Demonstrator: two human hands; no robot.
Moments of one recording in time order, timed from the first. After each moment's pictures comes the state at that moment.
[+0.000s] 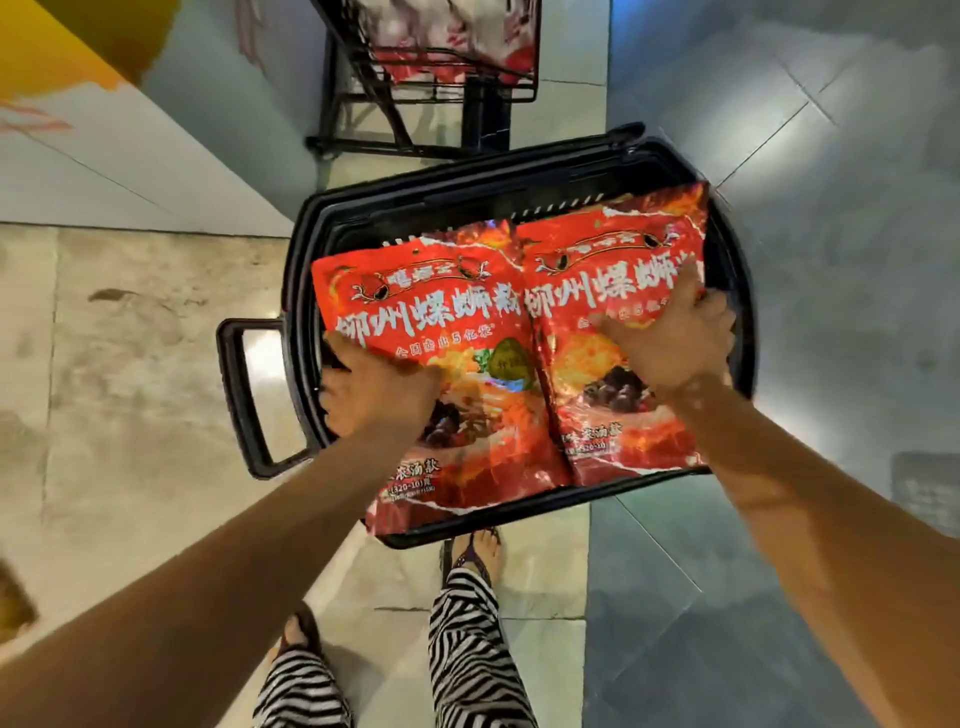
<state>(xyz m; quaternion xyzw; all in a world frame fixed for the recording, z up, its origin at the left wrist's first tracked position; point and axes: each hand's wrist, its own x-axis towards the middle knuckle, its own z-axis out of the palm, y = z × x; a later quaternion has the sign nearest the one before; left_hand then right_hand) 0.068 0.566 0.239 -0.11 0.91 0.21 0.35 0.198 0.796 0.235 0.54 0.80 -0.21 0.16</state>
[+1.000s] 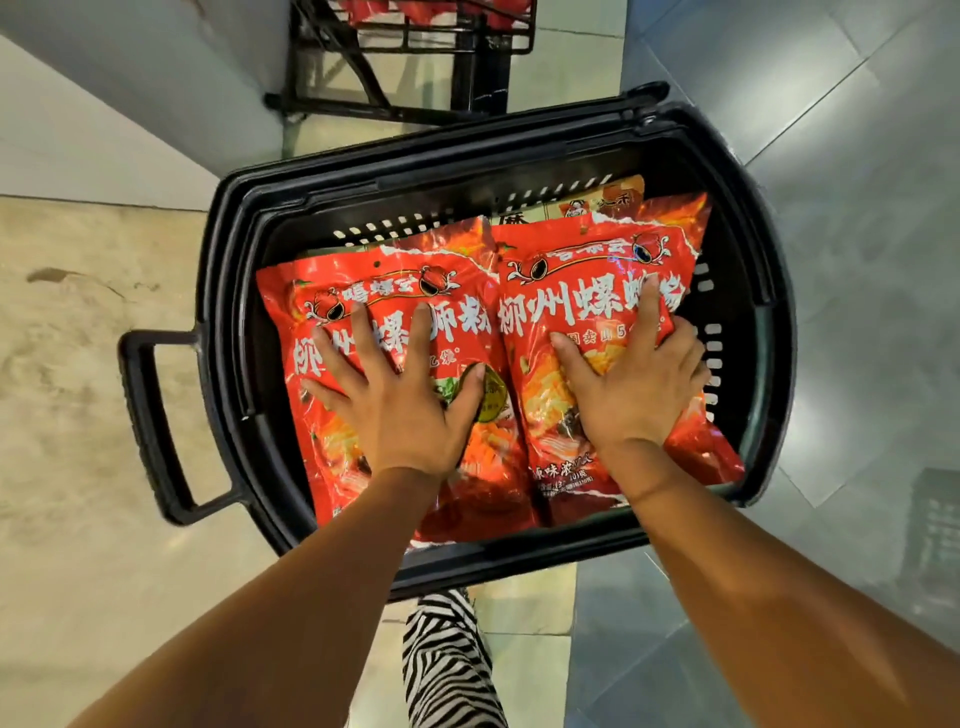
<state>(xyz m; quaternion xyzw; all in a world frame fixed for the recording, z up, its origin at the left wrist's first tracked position) 0.108 0.606 0.157 0.17 0.97 0.09 0.15 0.203 0.771 0.148 0.52 0.85 -0.12 0.00</state>
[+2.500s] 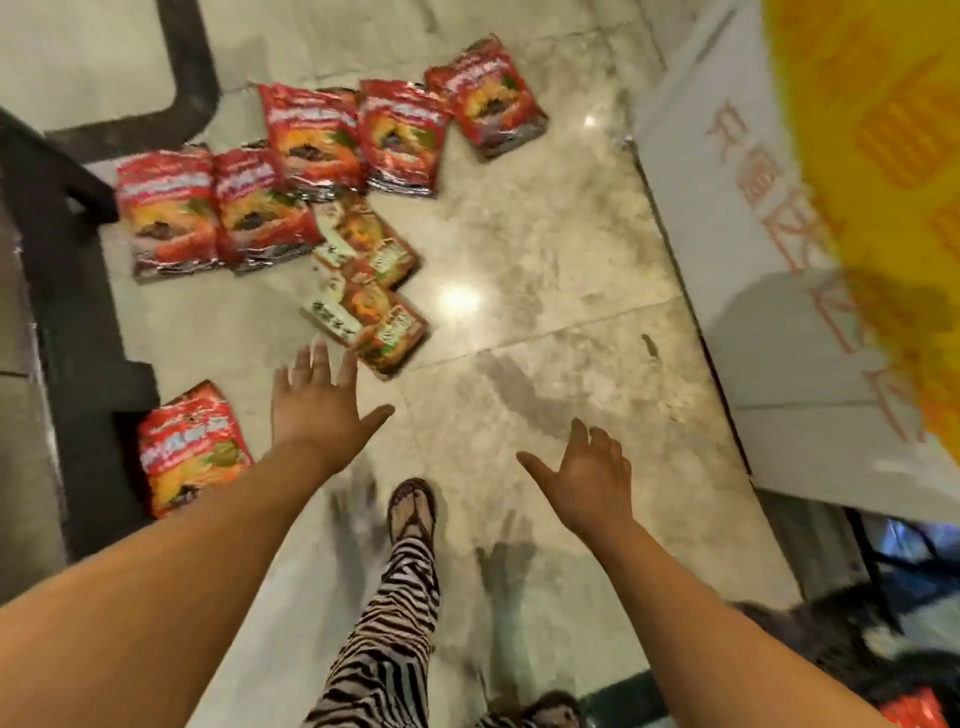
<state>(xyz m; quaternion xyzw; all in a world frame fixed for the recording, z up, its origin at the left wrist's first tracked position) 0.043 -0.231 0.292 -0.28 0.90 0.04 0.32 -0.053 0.032 0.302 -0.12 0.94 -0.01 0.33</state>
